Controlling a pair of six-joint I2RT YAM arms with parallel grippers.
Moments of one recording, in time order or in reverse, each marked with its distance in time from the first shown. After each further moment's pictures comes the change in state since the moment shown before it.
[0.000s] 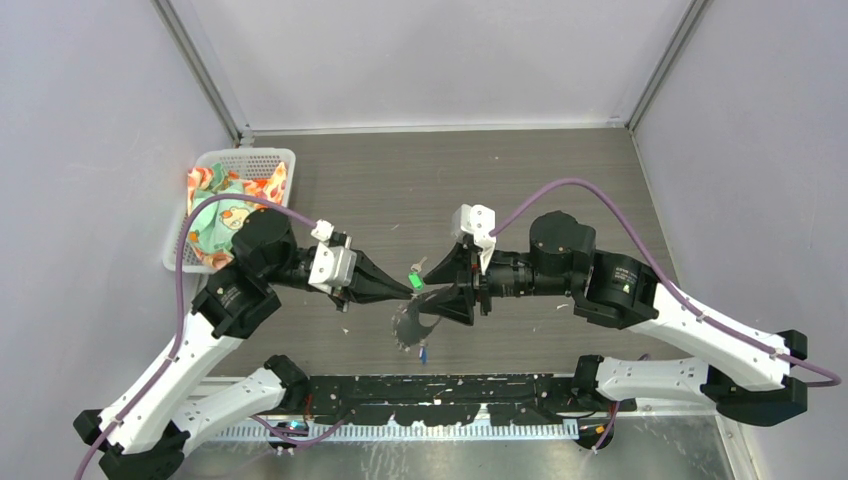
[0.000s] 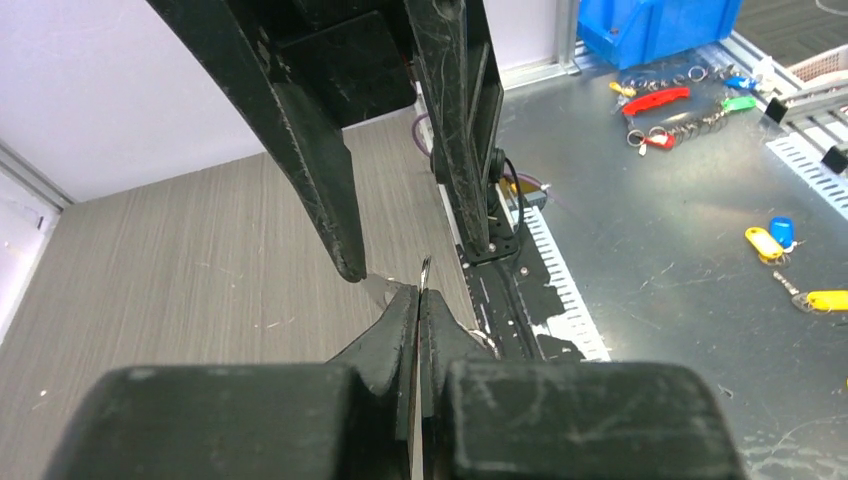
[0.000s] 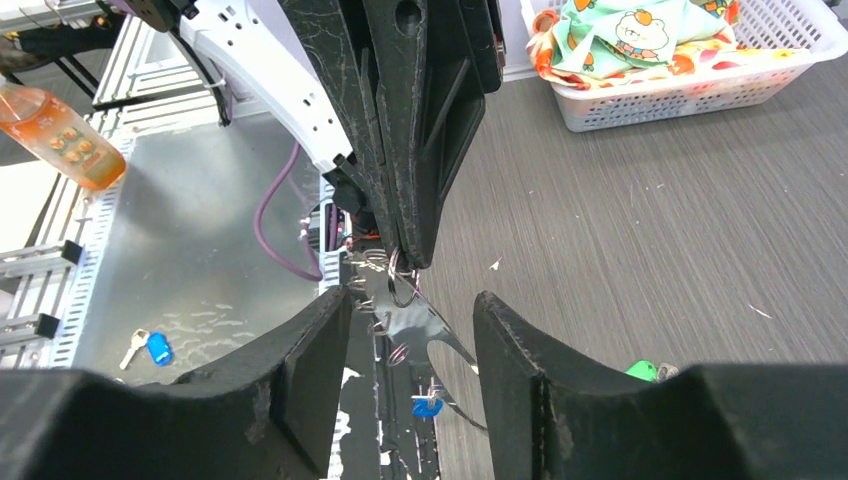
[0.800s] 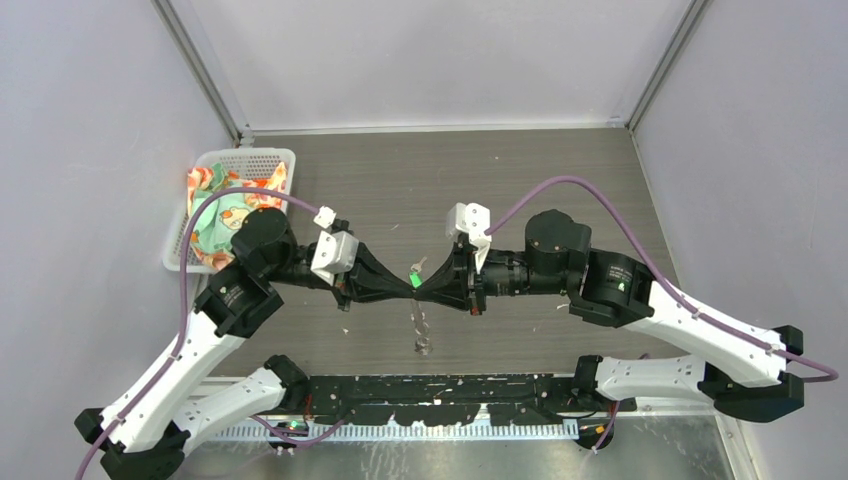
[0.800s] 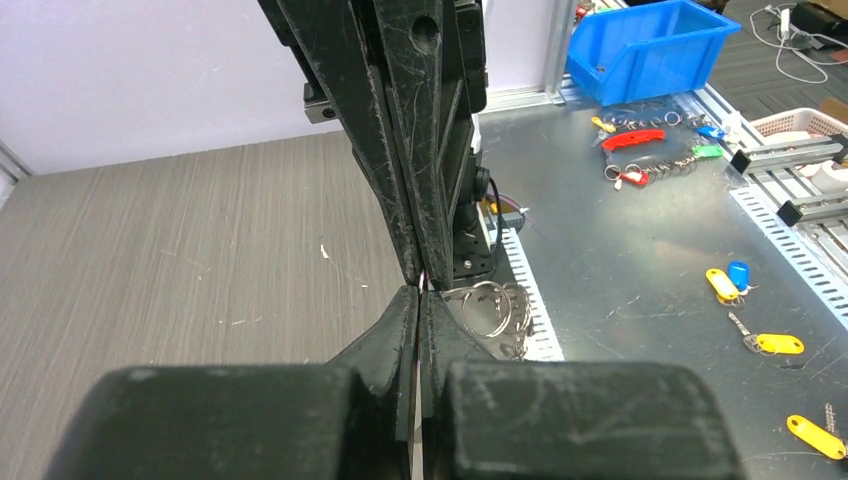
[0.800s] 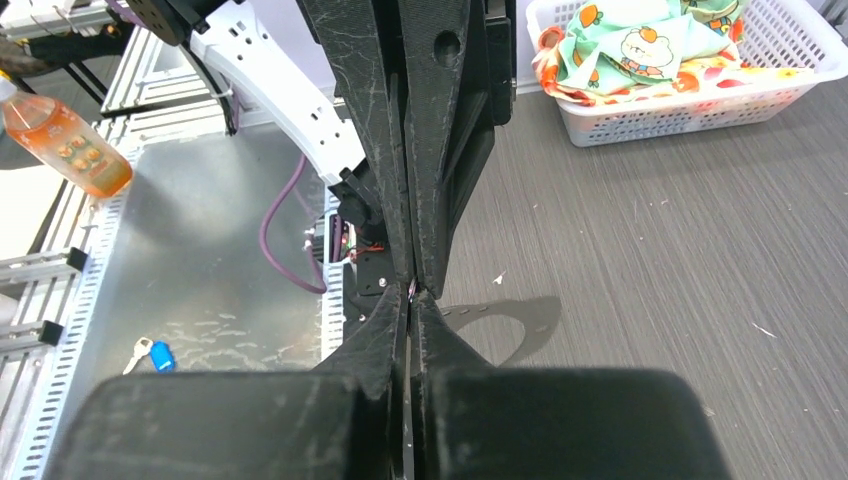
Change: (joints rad) left arm 0.000 0.003 -0.016 0.084 -0.019 -0.184; right arm 0.014 0.020 0.007 0.042 0.021 0.007
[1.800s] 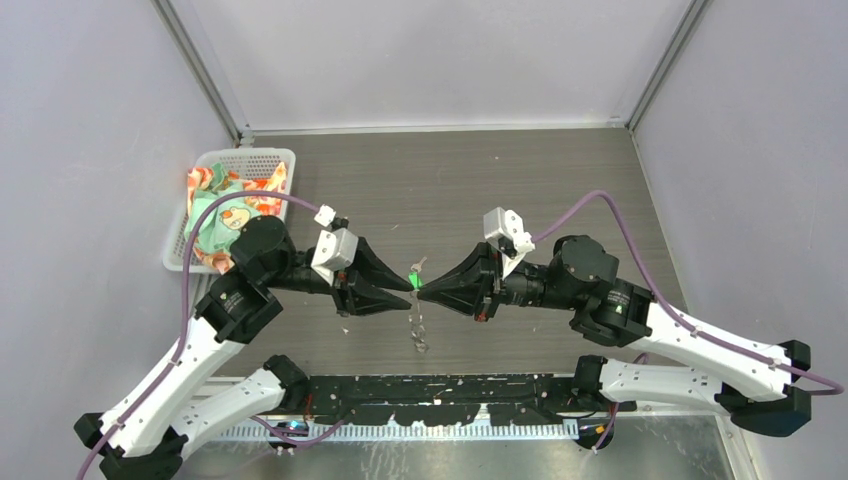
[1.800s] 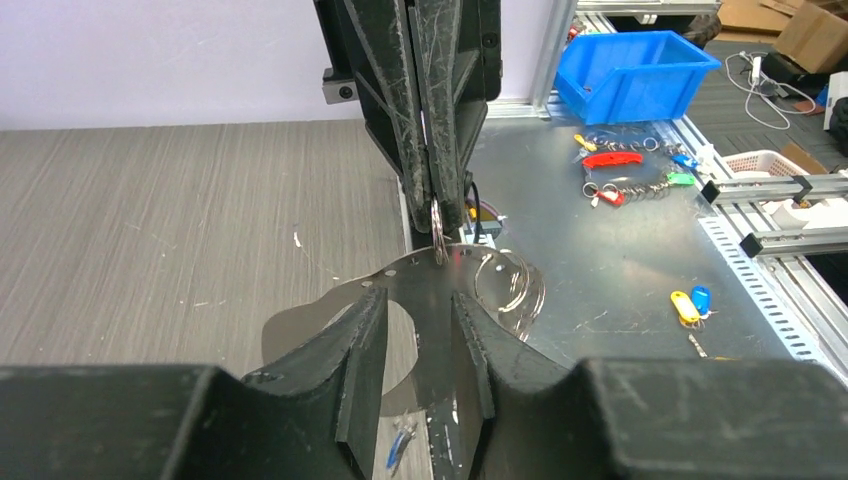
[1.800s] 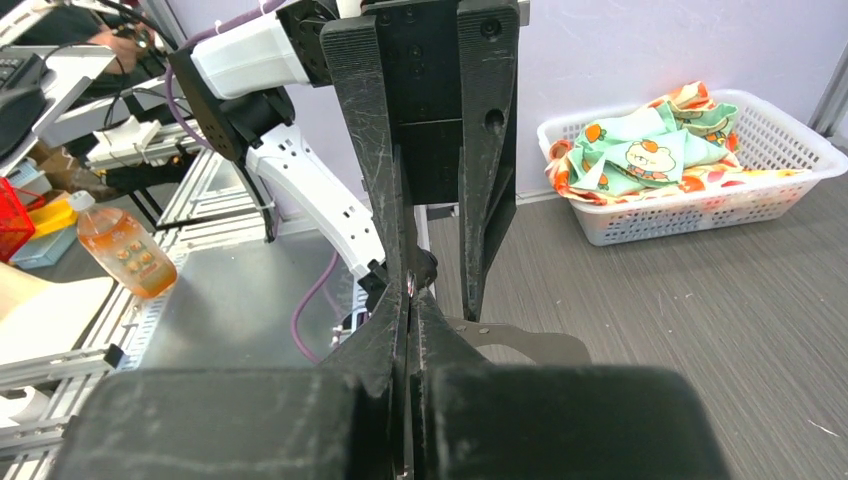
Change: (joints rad) left arm 0.000 -0.040 -0.056 0.028 -0.030 -0.120; right arm -0.001 -0.155 -0.274 0.401 -0.002 0.138
